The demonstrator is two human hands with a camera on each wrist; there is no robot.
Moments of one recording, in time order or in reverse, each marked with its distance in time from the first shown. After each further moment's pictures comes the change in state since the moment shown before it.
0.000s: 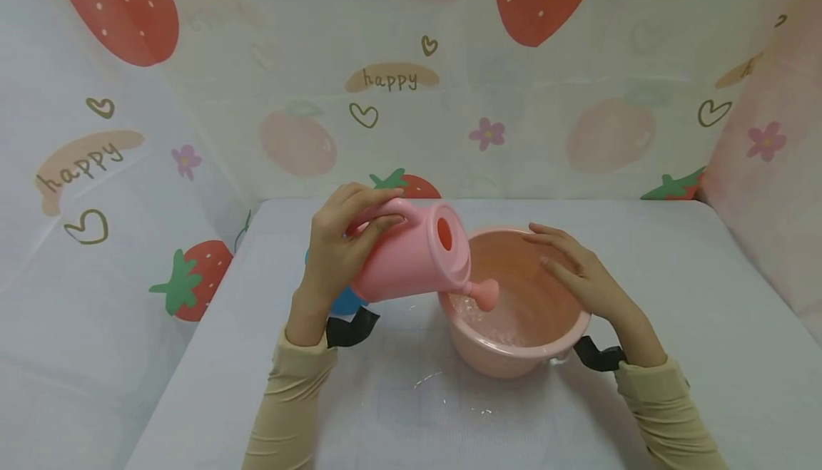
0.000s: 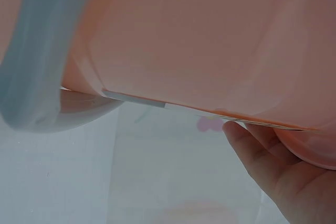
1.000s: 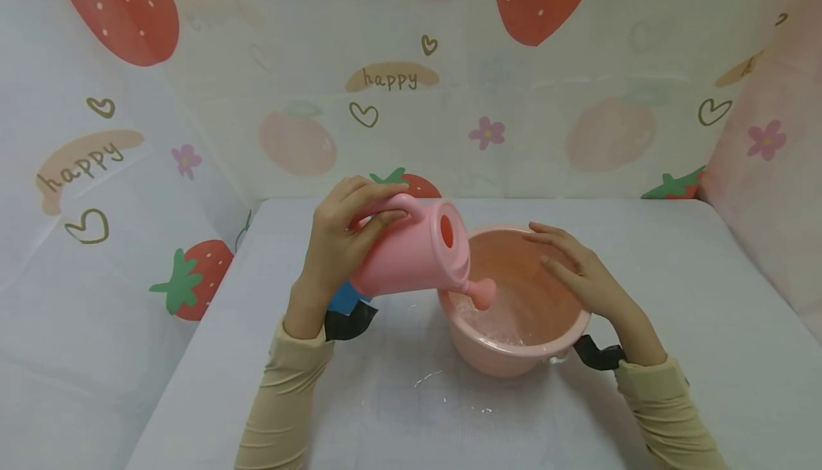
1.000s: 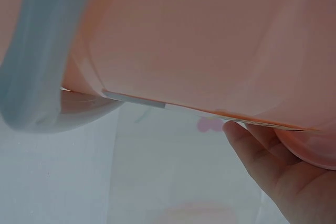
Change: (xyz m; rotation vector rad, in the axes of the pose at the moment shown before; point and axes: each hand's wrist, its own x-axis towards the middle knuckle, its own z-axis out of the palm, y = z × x) left_hand 0.009 0.003 -0.001 0.059 -0.032 0.031; right_hand 0.001 0.000 0.000 -0.006 -0.002 0.011
